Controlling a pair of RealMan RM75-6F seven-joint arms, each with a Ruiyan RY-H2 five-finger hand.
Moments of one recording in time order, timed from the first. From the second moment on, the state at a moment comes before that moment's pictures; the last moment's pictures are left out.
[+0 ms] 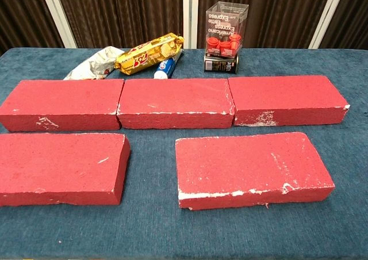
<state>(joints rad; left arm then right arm) -0.07 -1.11 0.02 -1.69 1.58 1.50 -0.09 -0.03 -1.12 0.07 -1.61 -1.50 1.57 0.00</state>
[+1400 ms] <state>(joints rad) -0.30 -1.21 0.05 -1.83 1.46 1.03 0.00 -0.02 -1.10 0.08 -1.62 -1.49 1.57 0.03</state>
